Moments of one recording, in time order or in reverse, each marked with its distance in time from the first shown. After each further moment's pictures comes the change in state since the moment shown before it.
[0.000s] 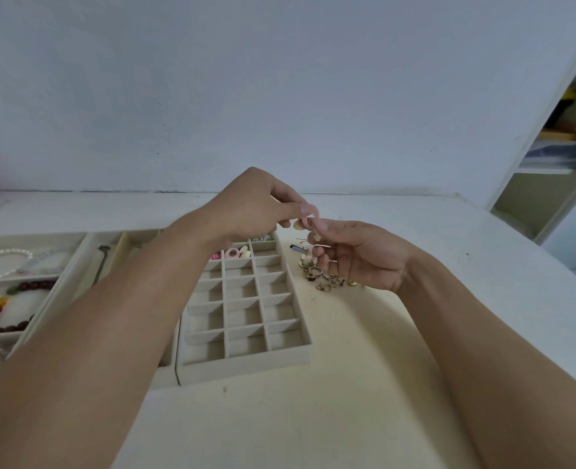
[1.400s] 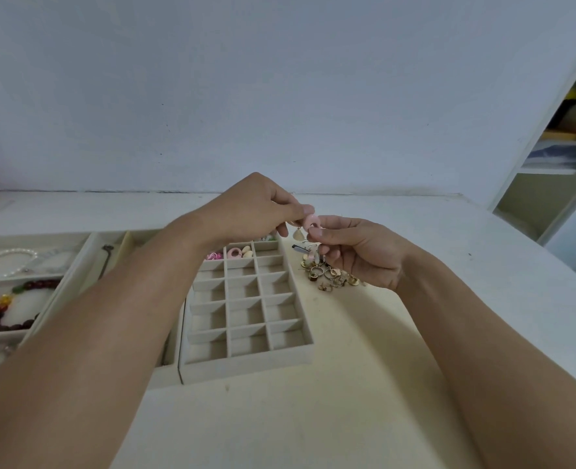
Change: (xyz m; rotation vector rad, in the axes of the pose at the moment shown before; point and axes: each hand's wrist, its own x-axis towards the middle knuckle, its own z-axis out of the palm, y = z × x) left_hand -0.001 -0.006 -0.004 0.072 -0.069 0.024; right_hand 0.000 -0.004 0.010 -0.047 0.099 -0.049
